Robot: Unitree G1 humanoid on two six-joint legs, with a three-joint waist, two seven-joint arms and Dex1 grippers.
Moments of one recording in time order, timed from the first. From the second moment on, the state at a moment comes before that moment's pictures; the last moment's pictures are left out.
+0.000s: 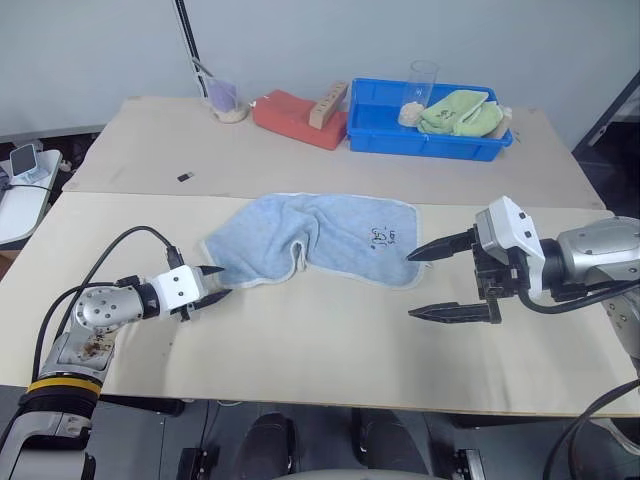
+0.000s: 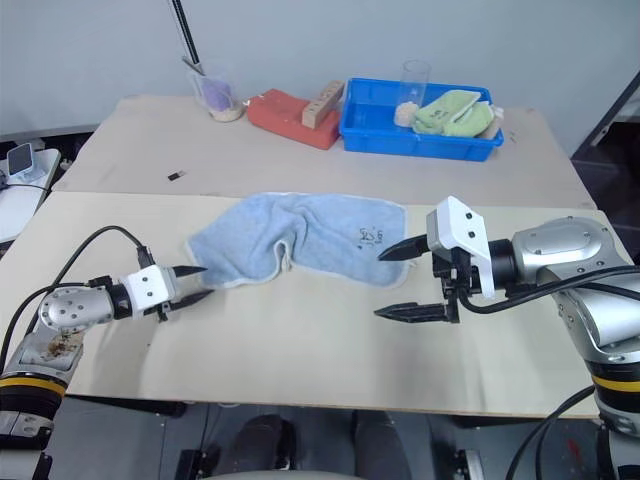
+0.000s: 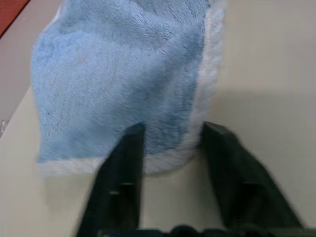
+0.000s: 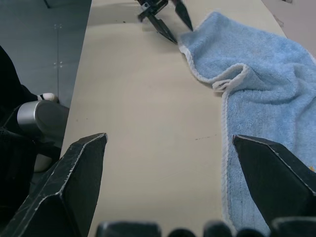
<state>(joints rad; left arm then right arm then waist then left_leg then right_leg) -0.28 0.79 -0.04 0.42 0.01 -0.41 -0.93 -0.44 -0.99 -0.01 -0.39 0.57 0.61 1.27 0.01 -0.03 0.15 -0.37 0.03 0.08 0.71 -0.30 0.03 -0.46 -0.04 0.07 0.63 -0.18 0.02</state>
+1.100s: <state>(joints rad) -0.24 0.84 0.04 0.16 -0.24 0.05 -1.10 -0.72 -0.74 0.34 0.58 -0.06 -0.30 1.26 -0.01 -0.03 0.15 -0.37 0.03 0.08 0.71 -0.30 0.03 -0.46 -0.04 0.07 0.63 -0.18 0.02</state>
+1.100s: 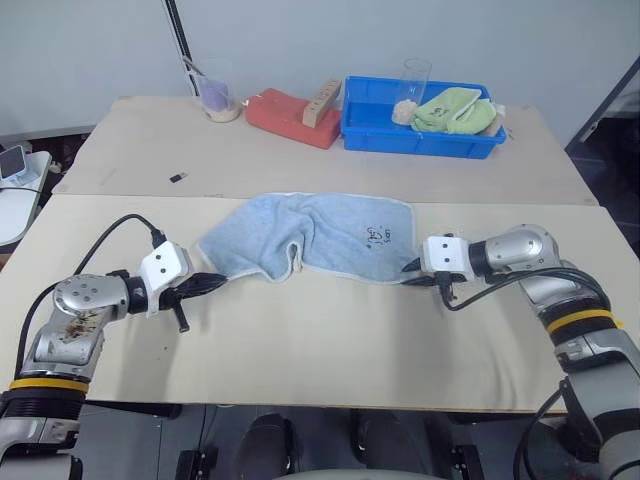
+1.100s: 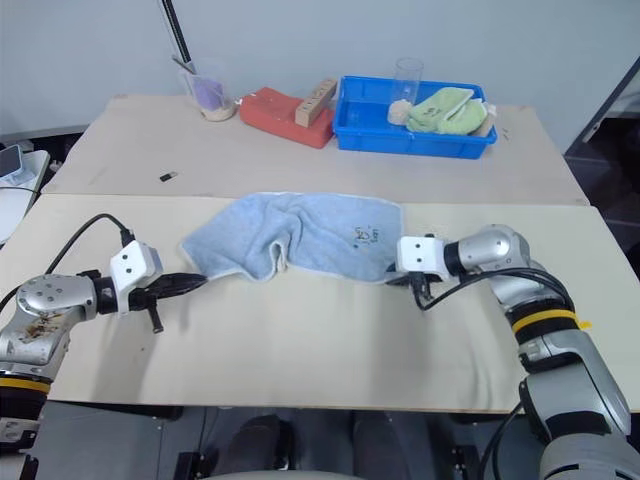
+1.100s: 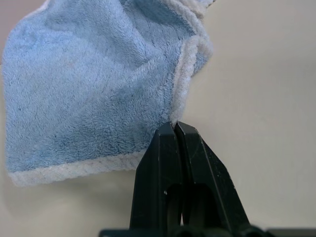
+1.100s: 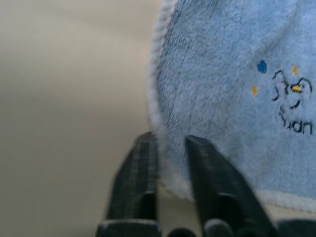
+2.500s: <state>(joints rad) -1.18 0.87 0.07 1.12 -0.15 0.03 -1.33 -1.11 -0.87 0.04 0.83 0.09 -0.11 1.38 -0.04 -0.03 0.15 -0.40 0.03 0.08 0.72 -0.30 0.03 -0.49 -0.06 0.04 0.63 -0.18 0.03</state>
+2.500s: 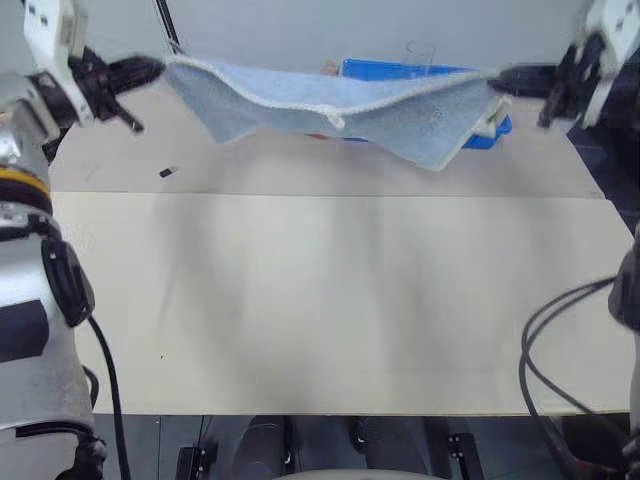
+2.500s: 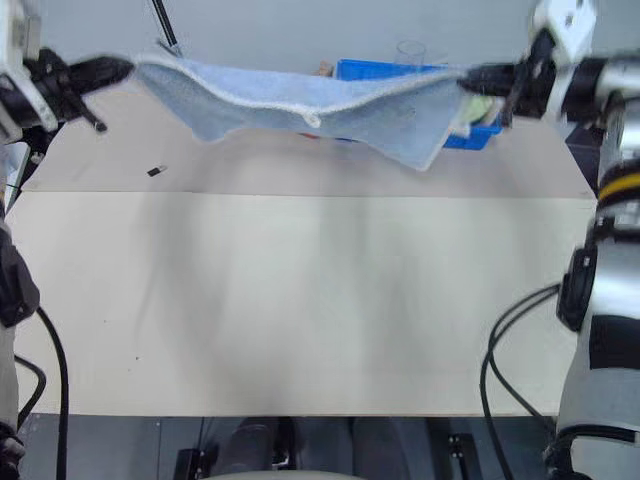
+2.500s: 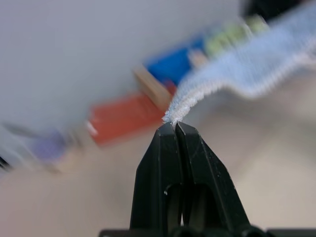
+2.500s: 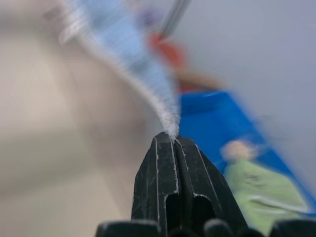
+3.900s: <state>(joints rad) -0.68 0.91 0.02 0.59 -0.30 0.53 -1.37 -0.72 -0.98 0.11 0.36 0.32 0.61 1.42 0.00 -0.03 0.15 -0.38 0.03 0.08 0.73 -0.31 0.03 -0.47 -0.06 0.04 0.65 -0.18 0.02</state>
